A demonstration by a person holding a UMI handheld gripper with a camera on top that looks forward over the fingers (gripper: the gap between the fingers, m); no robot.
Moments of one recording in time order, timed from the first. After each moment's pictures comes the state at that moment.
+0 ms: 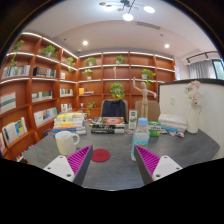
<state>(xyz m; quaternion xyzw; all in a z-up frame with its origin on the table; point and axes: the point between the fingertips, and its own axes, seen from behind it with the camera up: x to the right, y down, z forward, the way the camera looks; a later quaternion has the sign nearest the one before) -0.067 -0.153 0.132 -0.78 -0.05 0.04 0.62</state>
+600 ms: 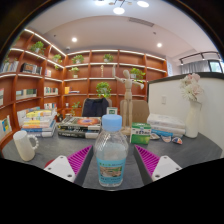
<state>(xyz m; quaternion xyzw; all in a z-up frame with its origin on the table) 0.035 -0.005 0.082 -0.78 -0.01 -0.02 0.63</state>
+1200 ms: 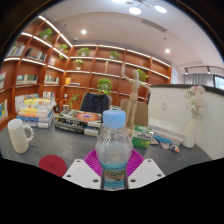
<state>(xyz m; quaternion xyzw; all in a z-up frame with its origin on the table) 0.024 0.009 0.076 -0.78 -0.05 -0.08 0.62</state>
